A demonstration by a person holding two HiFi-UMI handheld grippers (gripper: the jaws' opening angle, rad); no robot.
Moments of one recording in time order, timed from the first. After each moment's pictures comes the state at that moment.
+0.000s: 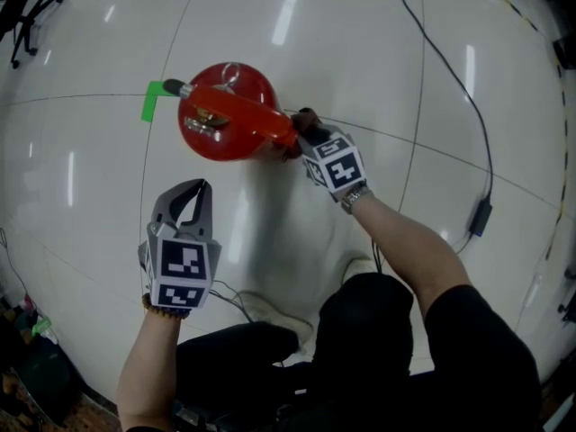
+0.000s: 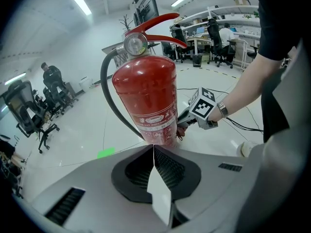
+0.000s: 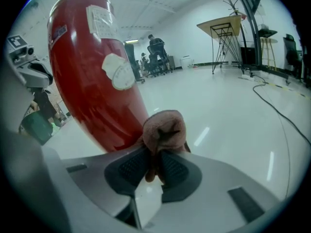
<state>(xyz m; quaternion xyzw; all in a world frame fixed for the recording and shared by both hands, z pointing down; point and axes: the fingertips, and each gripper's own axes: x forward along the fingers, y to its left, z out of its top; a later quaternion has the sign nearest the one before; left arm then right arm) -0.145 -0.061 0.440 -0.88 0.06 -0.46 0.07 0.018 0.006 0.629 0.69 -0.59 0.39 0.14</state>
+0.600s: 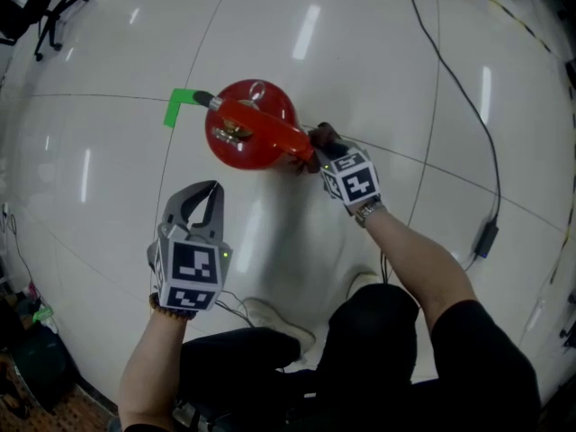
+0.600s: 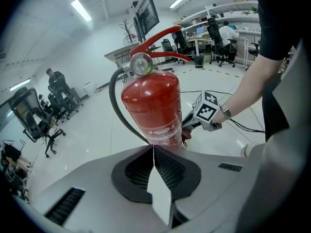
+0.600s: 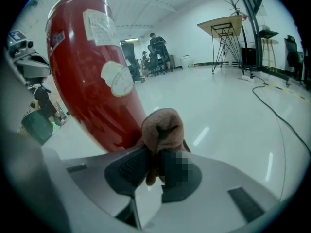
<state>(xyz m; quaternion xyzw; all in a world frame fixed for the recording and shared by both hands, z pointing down) -0.137 -0.066 0.405 -0.89 0.08 -0.45 0.09 0.025 0.013 0.618 0.69 -0.59 0.39 0.15</state>
